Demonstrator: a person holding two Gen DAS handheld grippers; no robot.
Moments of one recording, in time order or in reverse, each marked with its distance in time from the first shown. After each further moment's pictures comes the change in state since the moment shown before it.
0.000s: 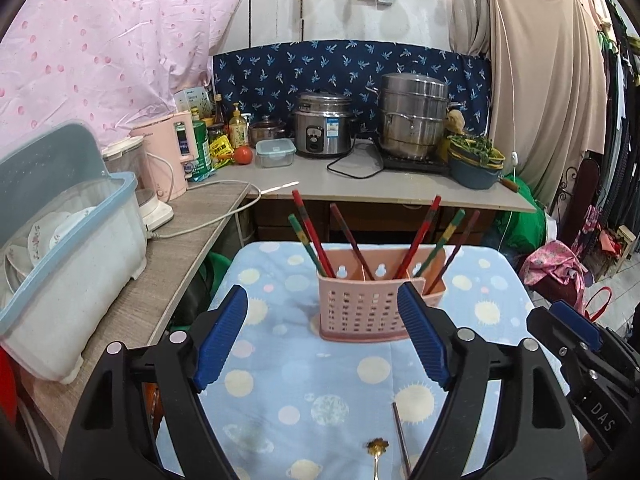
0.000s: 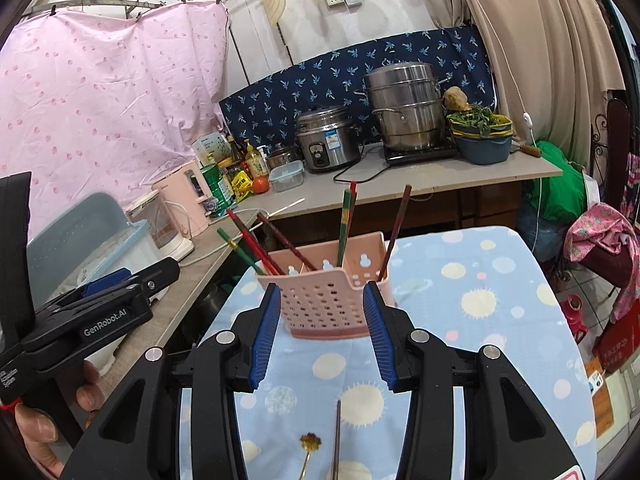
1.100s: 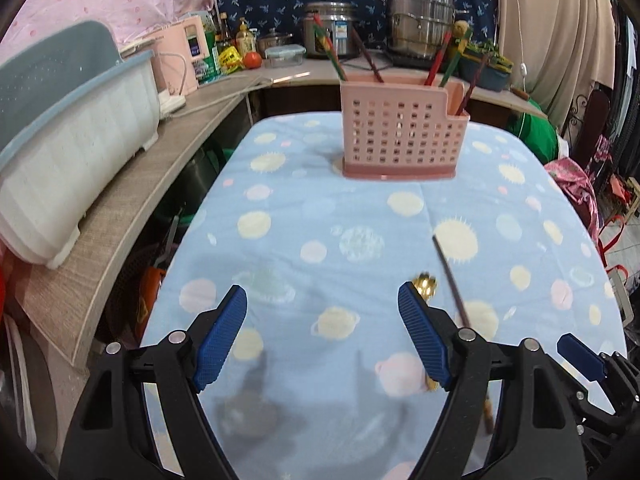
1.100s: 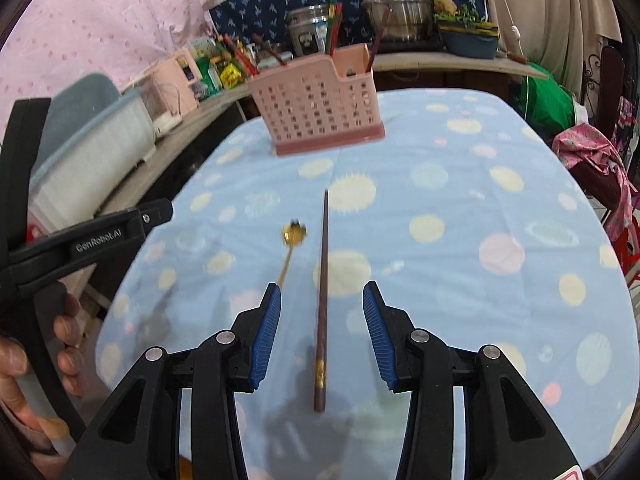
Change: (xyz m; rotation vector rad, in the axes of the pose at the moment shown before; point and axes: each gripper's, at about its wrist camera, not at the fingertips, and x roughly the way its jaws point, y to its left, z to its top) left arm -0.003 0.025 -0.164 0.031 0.263 0.032; right arm -0.026 -0.001 -0.185 -0.020 0.313 -0.066
